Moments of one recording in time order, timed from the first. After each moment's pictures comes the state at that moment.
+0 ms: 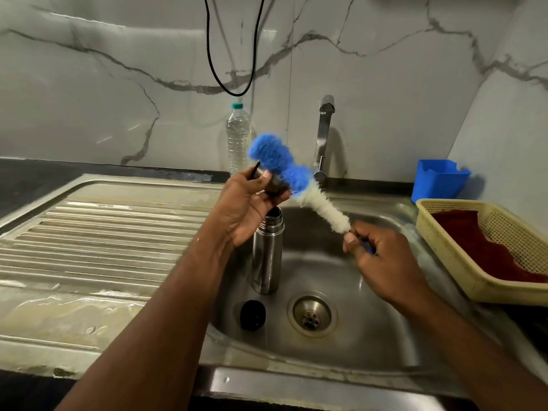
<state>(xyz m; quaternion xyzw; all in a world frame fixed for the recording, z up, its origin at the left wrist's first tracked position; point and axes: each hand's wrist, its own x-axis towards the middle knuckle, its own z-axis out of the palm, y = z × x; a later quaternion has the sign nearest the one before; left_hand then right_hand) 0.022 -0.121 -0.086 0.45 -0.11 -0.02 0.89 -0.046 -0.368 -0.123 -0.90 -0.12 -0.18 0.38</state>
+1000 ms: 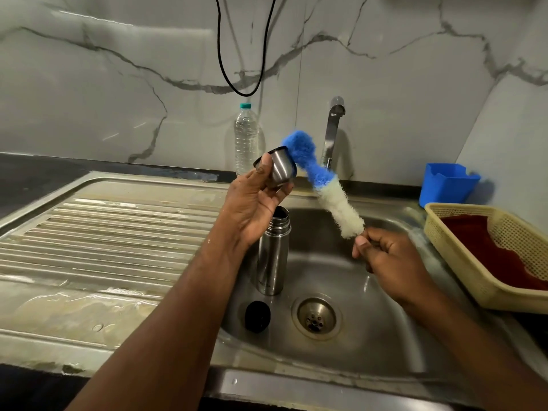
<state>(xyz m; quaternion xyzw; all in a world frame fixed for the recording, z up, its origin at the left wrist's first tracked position) 0.024 -0.126 -0.080 0.37 -0.07 0.02 0.92 -0.039 -0.371 -0.127 -0.86 -0.11 -0.15 0.48</state>
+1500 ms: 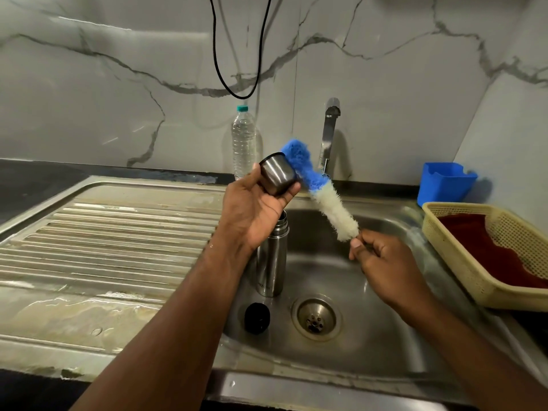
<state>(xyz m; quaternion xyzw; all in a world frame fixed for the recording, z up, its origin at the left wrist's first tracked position) 0.019 -0.135 -0.078 0.30 -0.05 -0.02 0.95 -0.042 -0.366 -0.131 -0.88 -0.11 -0.18 0.42</state>
